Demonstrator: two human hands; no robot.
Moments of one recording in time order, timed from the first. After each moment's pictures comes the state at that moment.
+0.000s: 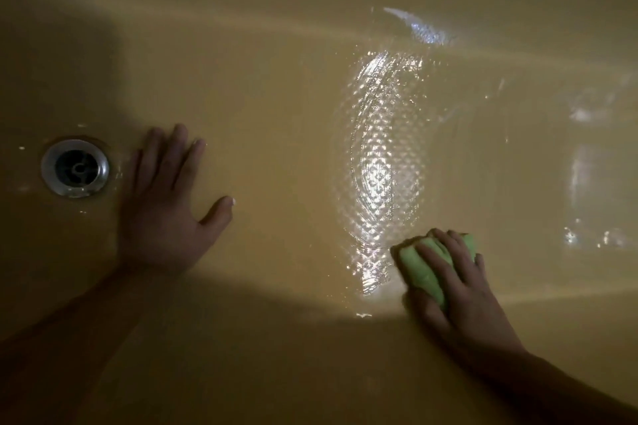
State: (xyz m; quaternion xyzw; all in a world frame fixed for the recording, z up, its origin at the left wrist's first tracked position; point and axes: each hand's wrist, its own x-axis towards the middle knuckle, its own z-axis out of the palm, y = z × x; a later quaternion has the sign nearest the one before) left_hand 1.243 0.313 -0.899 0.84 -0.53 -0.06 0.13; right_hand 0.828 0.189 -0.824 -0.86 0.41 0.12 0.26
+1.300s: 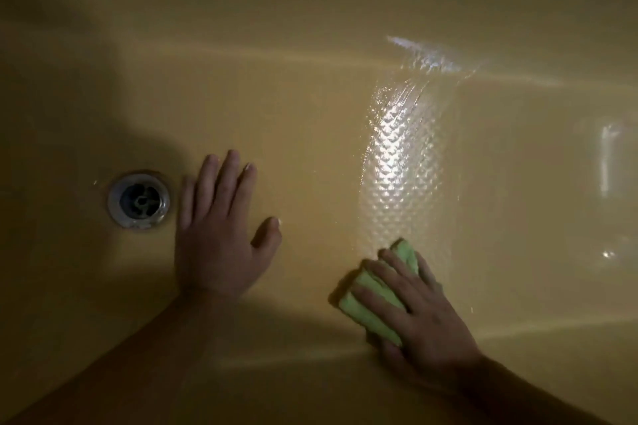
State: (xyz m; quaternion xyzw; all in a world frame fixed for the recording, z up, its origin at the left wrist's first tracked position) left_hand 1.251 0.308 -0.892 0.85 -0.51 -0.10 0.11; right_hand 0.945 0.226 -0.851 -0.96 0.20 0.07 0.18
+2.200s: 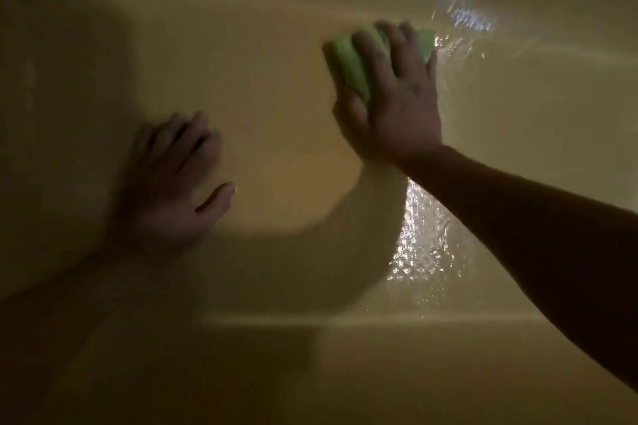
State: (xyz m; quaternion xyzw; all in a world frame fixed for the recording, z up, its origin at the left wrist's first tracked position) left_hand 1.357 0.367 -0.908 0.79 -0.60 -0.04 0.11; right_hand 1.146 0.096 -0.880 -0.93 0.35 -0.09 0.09
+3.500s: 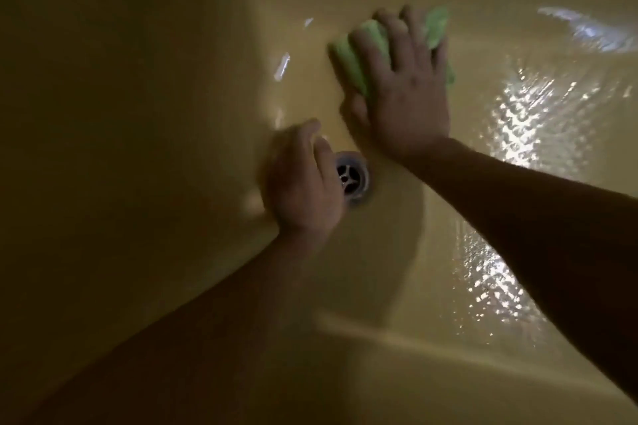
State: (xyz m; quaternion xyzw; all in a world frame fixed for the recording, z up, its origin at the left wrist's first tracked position) left_hand 1.376 0.337 -0.855 0.90 -0.27 -0.04 0.33; right_hand 1.333 0.173 -0.876 -0.95 0.30 -0.08 0.10
